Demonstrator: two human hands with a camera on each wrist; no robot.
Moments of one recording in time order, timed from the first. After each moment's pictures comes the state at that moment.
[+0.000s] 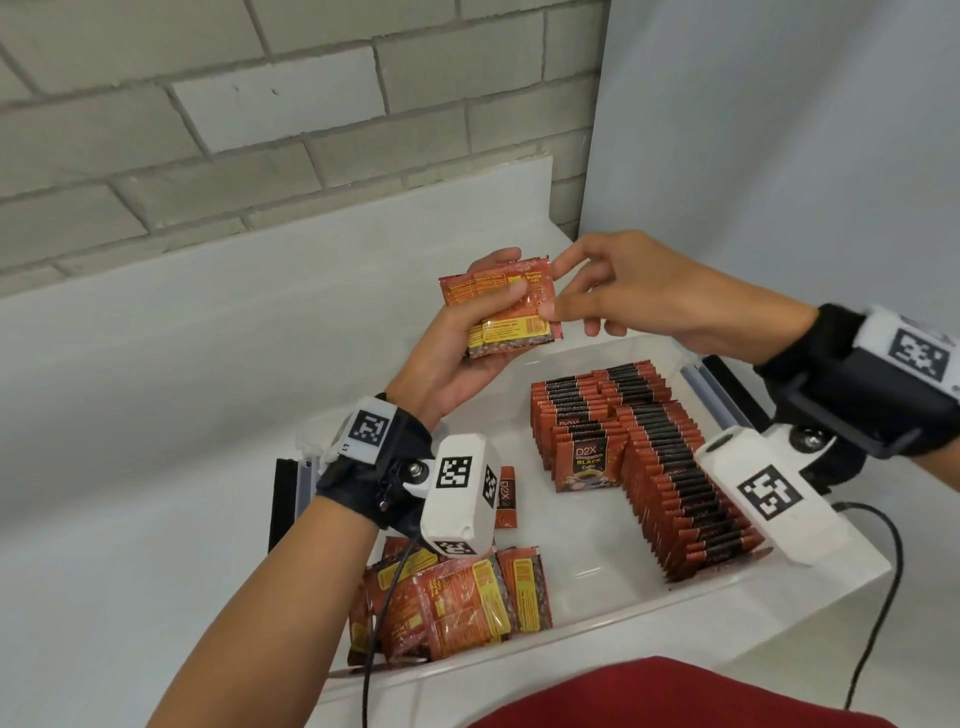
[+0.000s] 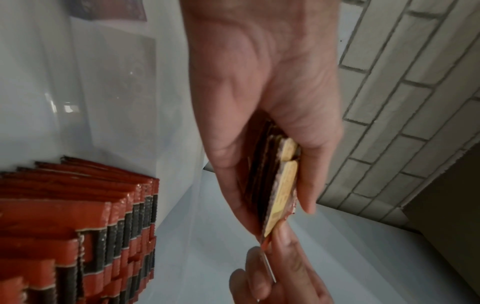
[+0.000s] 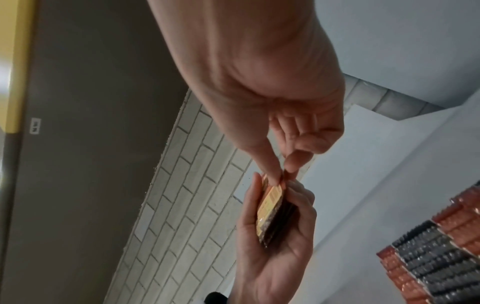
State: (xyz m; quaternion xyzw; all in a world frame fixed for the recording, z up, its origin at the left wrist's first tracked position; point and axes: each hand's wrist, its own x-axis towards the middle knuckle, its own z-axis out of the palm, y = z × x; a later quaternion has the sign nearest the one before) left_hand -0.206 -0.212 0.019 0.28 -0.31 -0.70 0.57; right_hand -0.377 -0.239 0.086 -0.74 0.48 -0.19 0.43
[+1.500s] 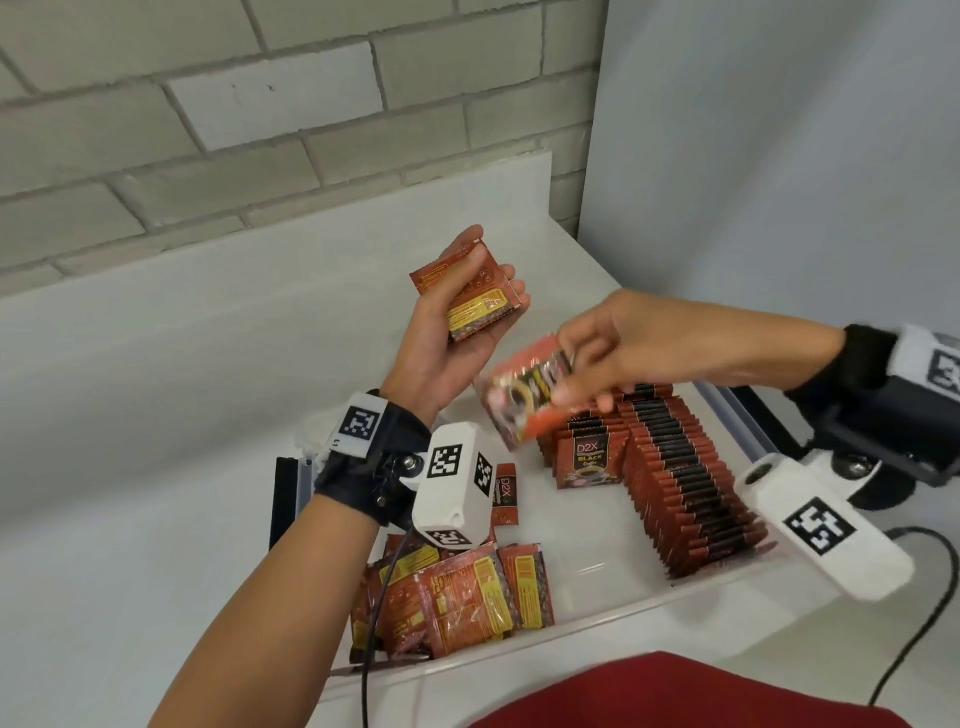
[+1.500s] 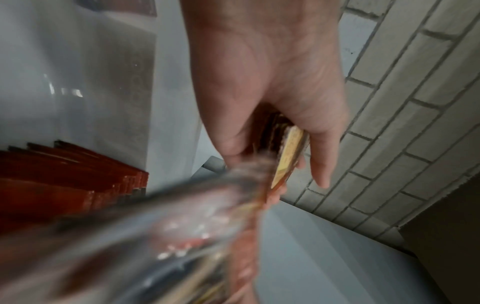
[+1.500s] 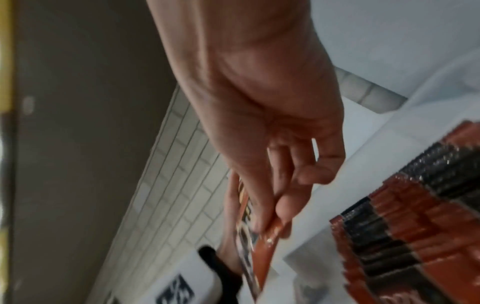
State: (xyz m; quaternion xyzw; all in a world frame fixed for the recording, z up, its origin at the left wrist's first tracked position) left_hand -0.201 -0.216 0.019 0.28 -0.24 -0.67 0.65; right_hand -0.391 -0.216 0.078 -0.77 0.38 -0.02 0.50
